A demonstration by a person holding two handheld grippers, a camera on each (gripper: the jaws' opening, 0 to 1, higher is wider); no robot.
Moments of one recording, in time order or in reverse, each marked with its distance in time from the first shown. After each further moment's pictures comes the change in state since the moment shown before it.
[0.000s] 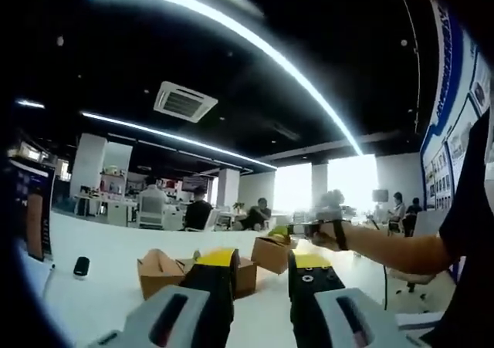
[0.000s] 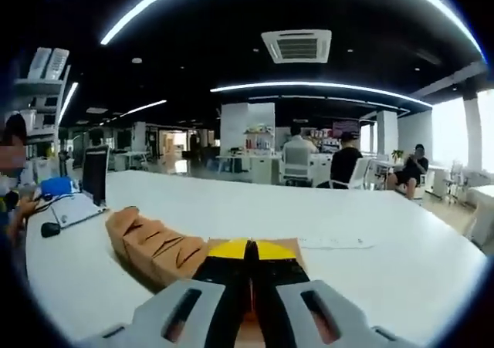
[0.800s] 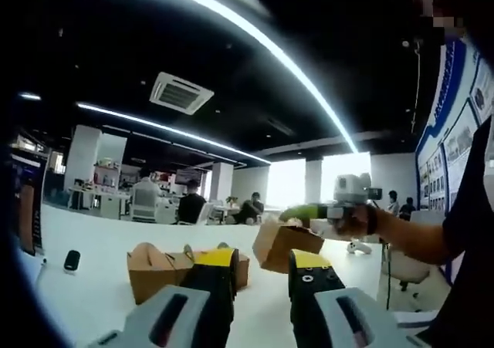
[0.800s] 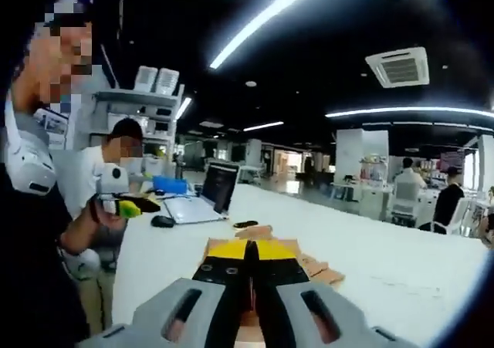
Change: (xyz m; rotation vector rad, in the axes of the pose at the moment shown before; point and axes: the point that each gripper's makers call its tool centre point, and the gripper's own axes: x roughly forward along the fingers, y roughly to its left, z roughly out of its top) left arm 0.004 -0.010 -0.004 -0.002 0.025 -0.052; right arm -0.088 0.139 0.034 -0.195 -0.142 0.754
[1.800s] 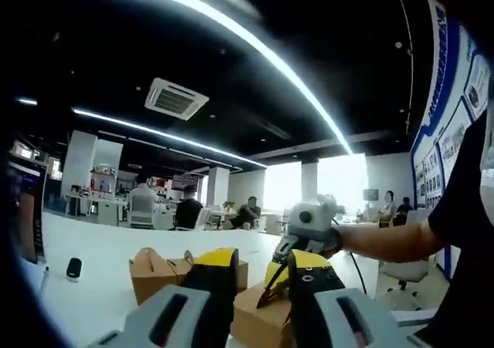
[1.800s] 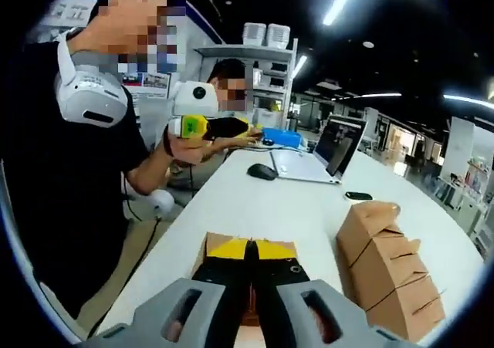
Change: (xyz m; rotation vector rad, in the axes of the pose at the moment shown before) left arm -0.008 0.002 0.010 0.005 -0.026 -0.016; right arm 0.082 0.092 -0.080 -0.108 0.190 0.588
